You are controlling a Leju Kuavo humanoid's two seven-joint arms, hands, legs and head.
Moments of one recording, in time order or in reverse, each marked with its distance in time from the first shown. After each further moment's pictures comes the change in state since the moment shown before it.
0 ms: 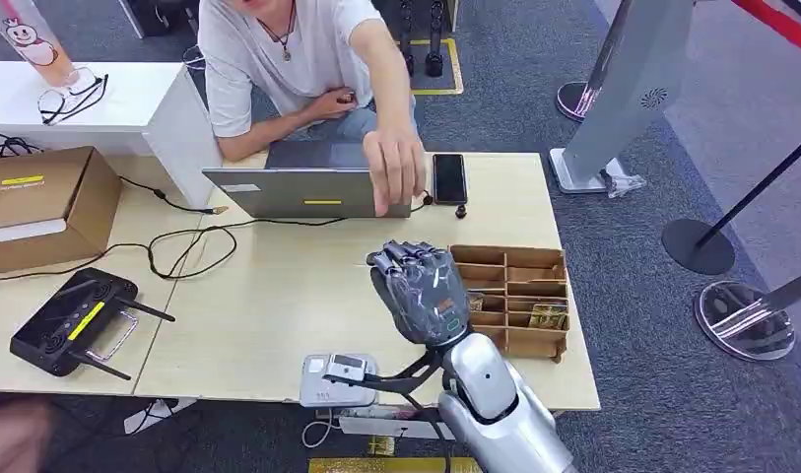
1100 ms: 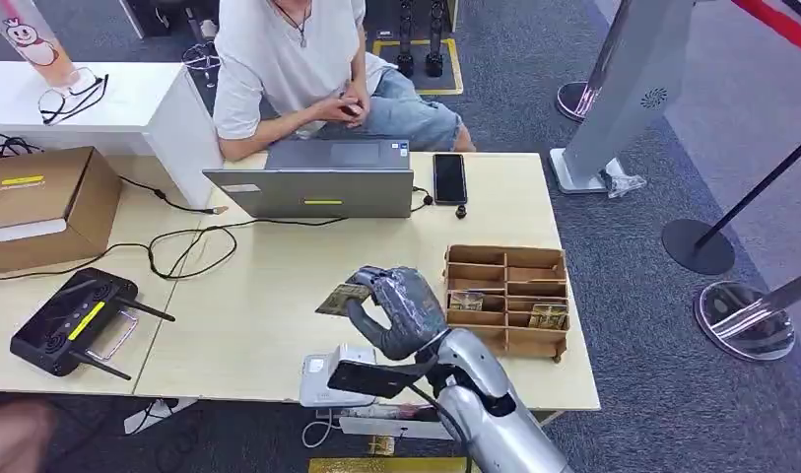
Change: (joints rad) left arm -0.003 -0.005 0.009 0.000 -0.011 -0.012 -0.002; right arm 0.001 0.002 0.026 0.007 -0.627 0.470 -0.157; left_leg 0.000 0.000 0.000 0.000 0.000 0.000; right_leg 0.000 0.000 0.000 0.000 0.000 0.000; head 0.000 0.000
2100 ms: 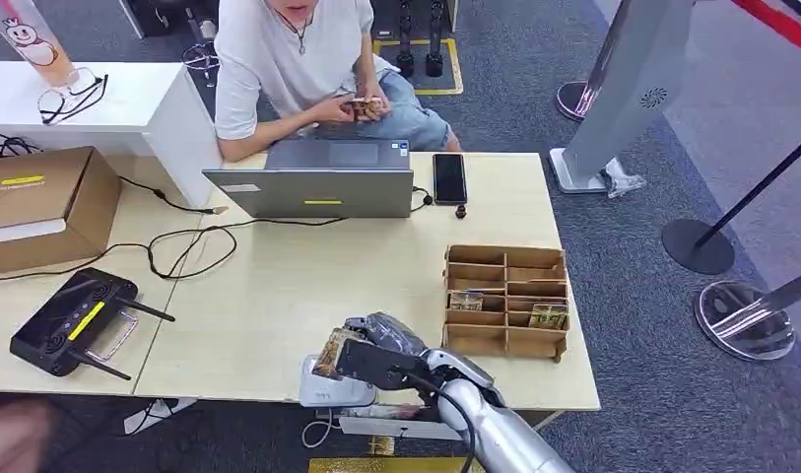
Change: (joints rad) left arm -0.027 0.000 0.000 0.000 -0.048 -0.031 0.036; right arm -0.056 0.000 0.027 0.262 -0.311 0.309 0.099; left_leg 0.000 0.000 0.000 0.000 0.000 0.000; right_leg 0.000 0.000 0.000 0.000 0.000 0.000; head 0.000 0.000
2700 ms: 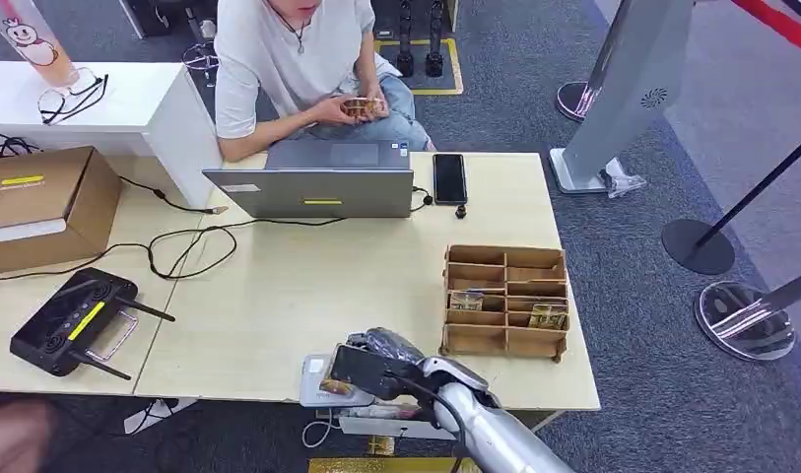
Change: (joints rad) left arm -0.005 -0.004 0.000 0.000 -0.004 -0.002 0.002; right arm -0.035 0.006 0.040 0.133 -0.013 0.000 0.042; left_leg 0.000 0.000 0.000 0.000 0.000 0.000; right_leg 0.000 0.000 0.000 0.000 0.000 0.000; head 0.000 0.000
